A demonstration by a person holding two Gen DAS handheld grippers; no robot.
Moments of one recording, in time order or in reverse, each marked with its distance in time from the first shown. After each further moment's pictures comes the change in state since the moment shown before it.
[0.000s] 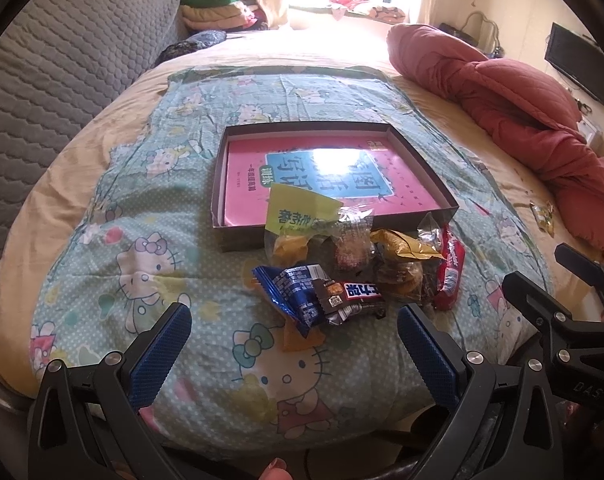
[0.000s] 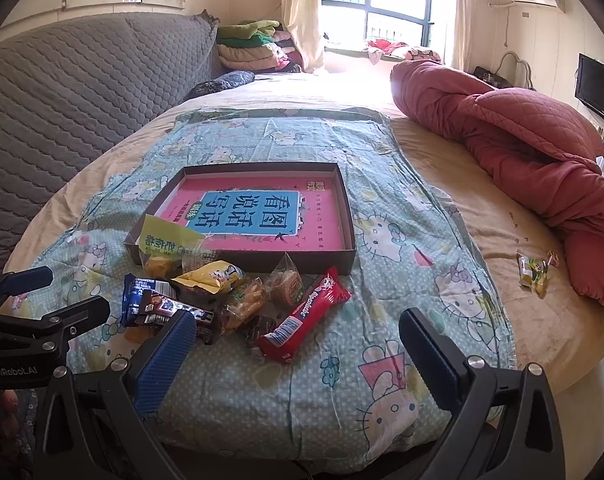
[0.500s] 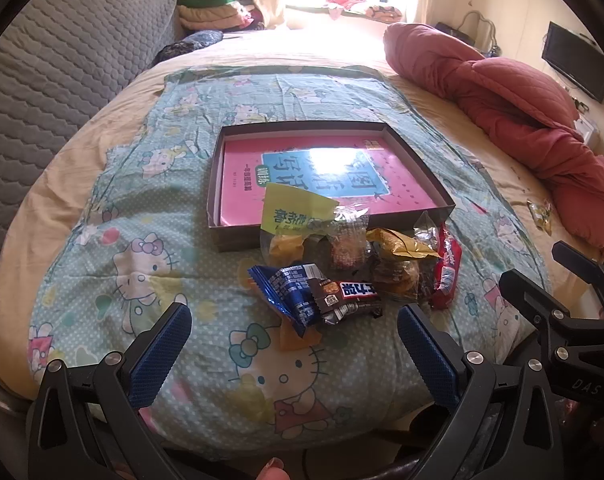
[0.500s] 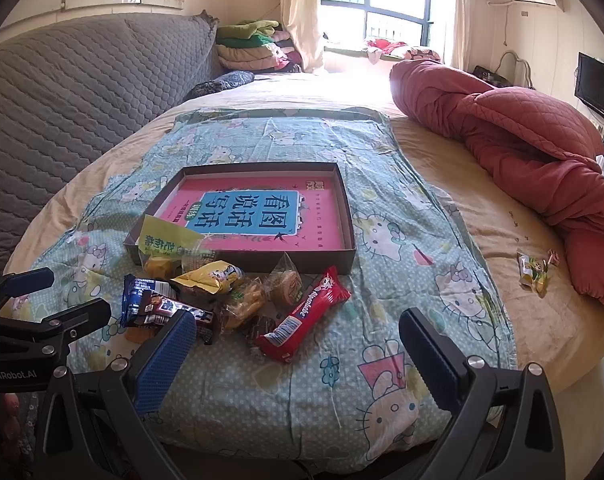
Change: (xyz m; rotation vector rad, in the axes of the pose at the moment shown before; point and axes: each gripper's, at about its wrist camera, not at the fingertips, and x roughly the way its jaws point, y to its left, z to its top) left arm -0.001 -0.002 0.000 0.003 0.001 -0.009; right arm 0.000 -0.001 0.000 0.003 -0.001 0.001
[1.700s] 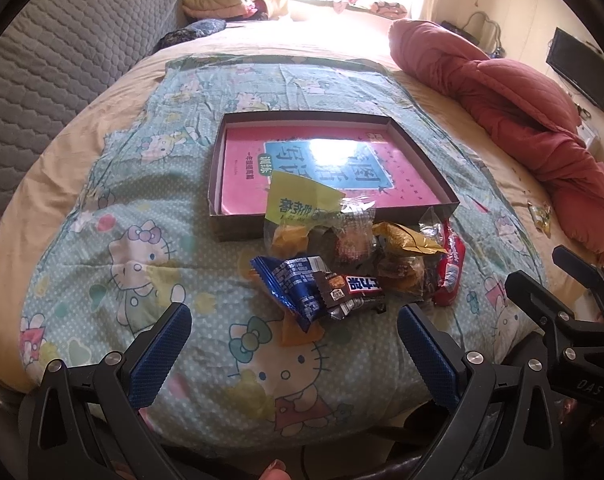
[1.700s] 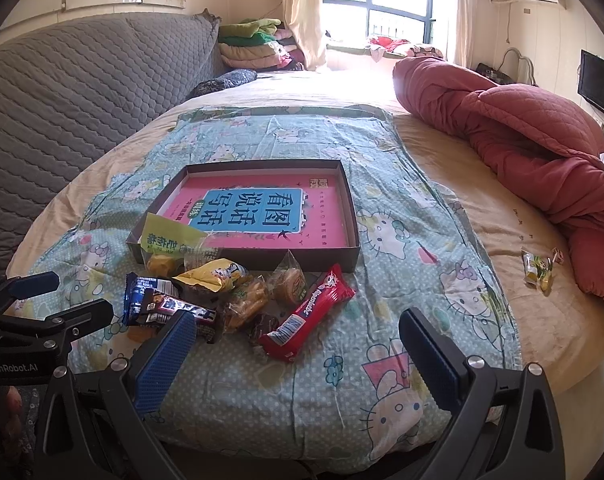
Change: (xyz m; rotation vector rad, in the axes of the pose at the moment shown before) left arm 0.009 0.011 -0.002 -0.032 0.036 -0.022; right arm 0.005 0.000 -0.002 0.006 0.005 0.017
